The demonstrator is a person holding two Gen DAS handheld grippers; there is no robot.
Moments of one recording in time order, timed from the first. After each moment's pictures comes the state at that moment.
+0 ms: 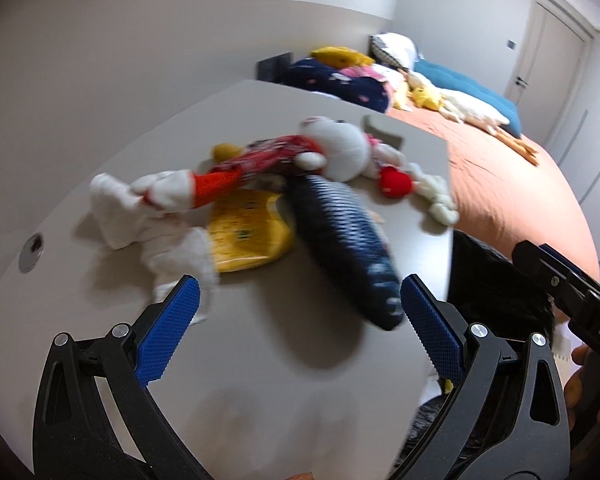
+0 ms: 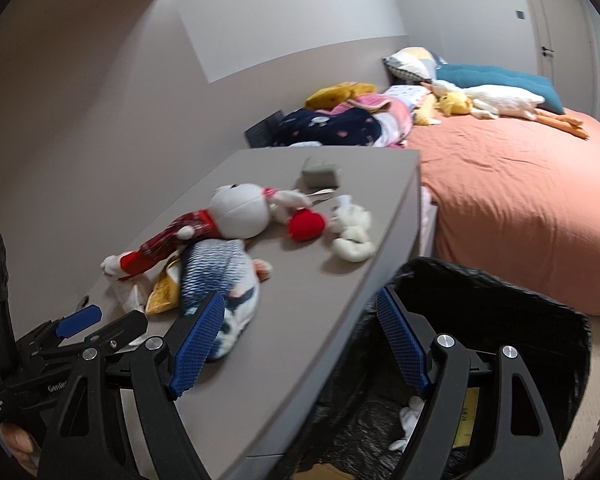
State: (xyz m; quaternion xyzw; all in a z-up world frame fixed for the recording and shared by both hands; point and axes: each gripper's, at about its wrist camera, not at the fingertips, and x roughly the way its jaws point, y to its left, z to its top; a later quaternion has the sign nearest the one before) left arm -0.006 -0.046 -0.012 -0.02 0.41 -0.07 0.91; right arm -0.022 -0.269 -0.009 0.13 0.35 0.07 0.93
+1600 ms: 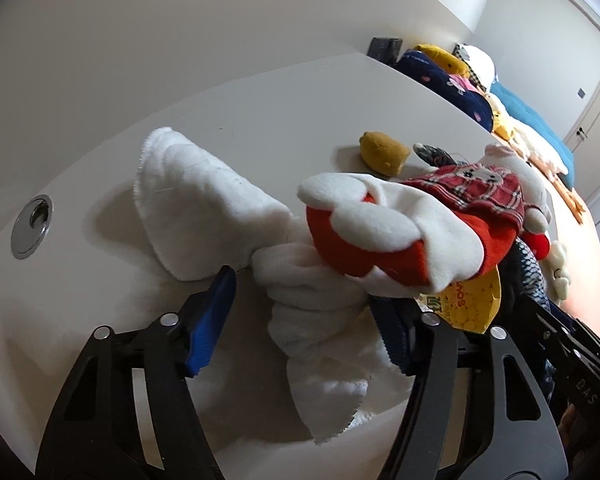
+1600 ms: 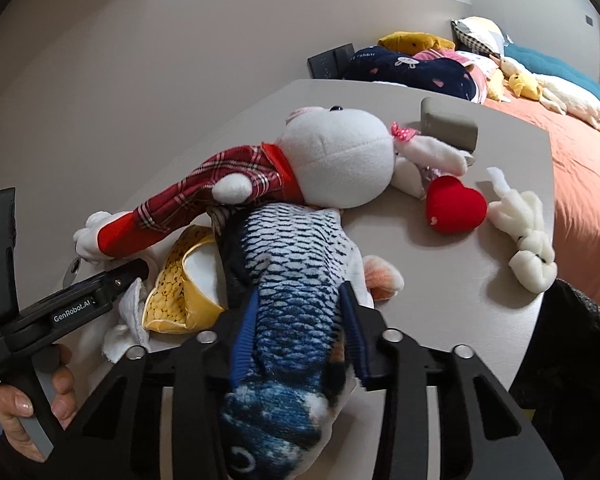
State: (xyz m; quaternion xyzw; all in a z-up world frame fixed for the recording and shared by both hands) left arm 0.068 0.071 -0.071 -0.10 0.45 0.02 0.89; right arm 0.077 -0.160 -0.070 0.08 0.43 0.15 0.89
